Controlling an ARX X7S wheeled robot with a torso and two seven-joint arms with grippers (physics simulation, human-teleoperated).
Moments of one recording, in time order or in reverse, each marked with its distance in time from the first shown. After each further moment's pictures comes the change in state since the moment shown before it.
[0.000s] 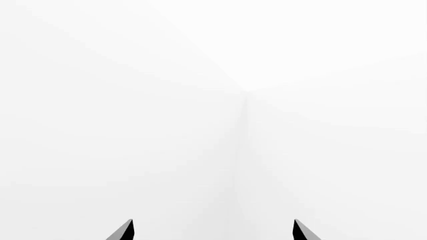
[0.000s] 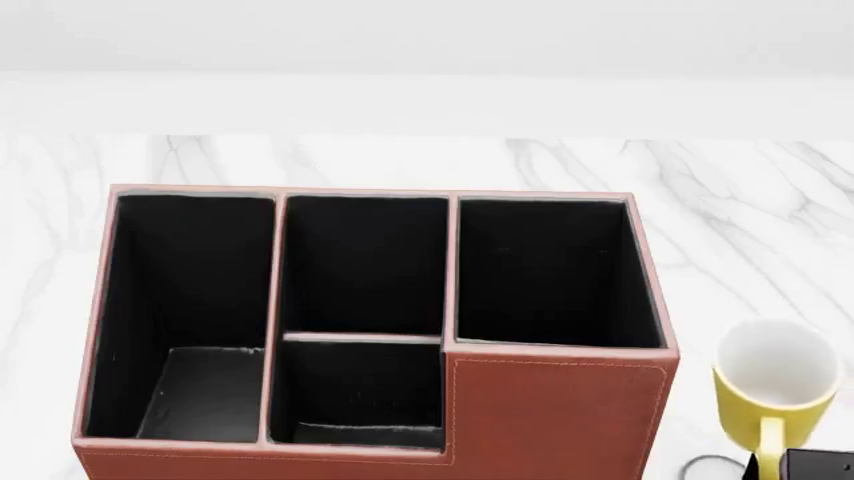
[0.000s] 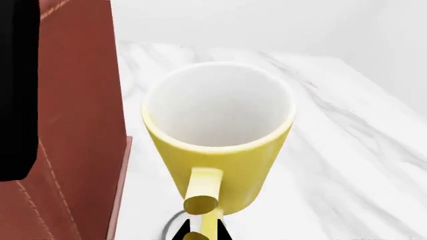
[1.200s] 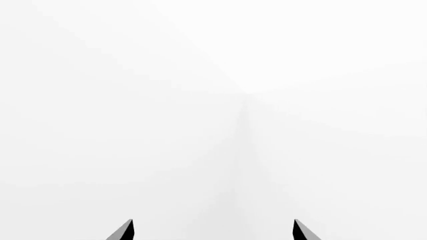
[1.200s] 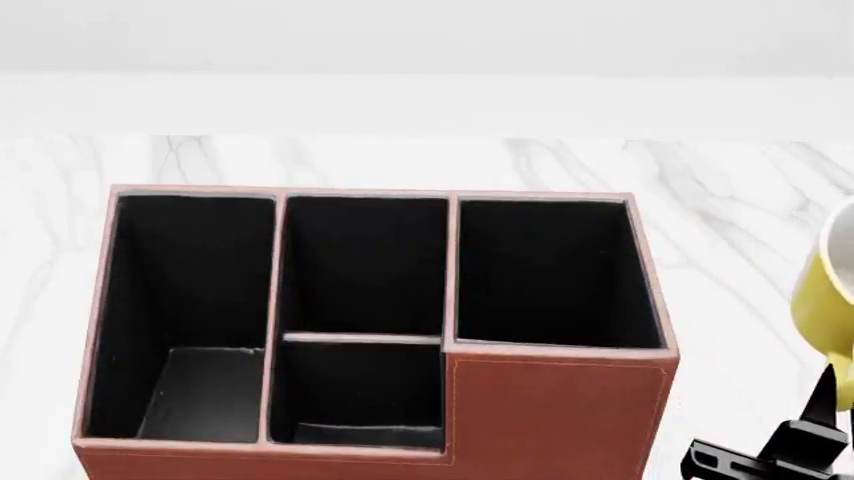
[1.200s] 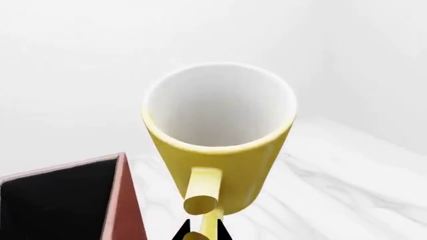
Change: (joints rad) left arm 0.000 0.008 -0.001 0.000 0.009 0.019 0.000; right arm 0.089 0.240 0.059 -0.498 -0.217 -0.174 0.392
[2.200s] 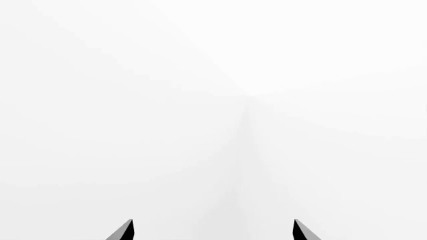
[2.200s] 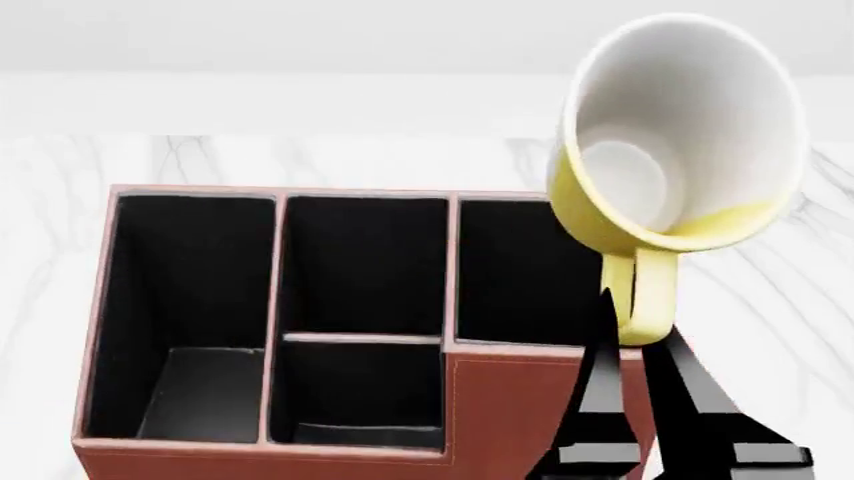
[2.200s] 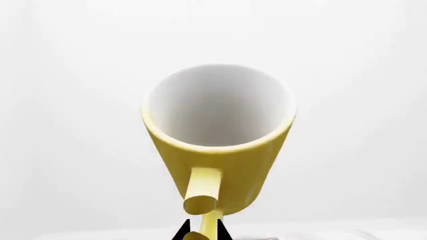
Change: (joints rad) left arm 0.000 0.014 0.002 0.000 0.014 0.012 0.000; right arm 0.182 -0.126 0.038 -0.516 -0.360 0.326 0.284
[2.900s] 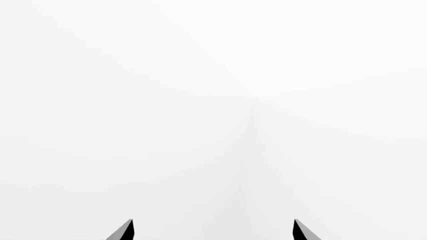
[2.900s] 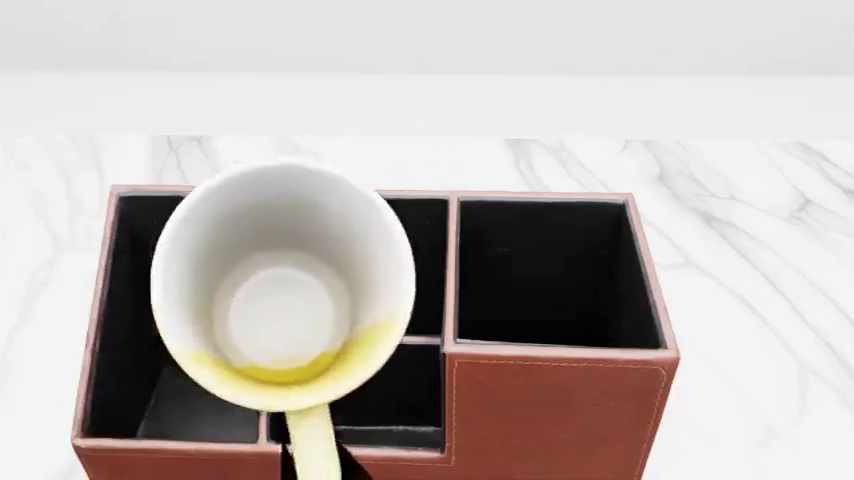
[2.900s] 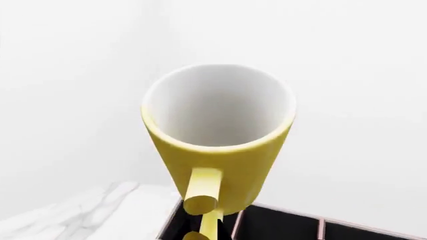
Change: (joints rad) left arm 0.000 0.025 -0.007 0.000 0.008 -0.007 0.000; right arm -0.101 -0.351 -0.053 -0.126 -0.110 0.299 -0.022
